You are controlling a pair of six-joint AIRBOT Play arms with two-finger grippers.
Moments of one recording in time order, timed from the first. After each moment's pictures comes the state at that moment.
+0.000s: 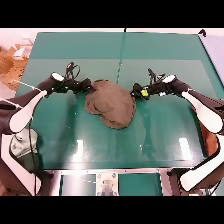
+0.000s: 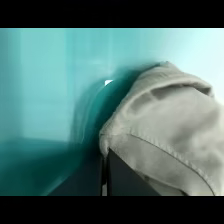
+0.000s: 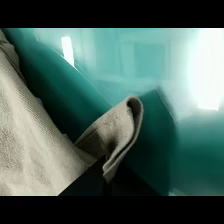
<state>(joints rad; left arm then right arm) -0.15 -1.89 1.38 0.58 -0.71 -1.18 0.06 -1.83 1.30 -0.67 0.93 1.33</state>
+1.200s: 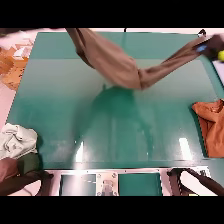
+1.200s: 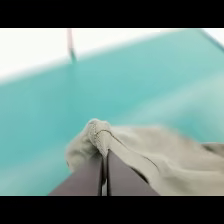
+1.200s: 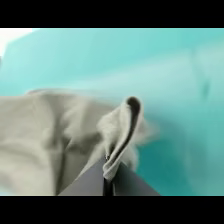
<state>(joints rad) -0.15 -1.19 1.68 1.04 -0.79 -1.12 -0.36 -1.03 1.42 -0.80 1.12 1.40</state>
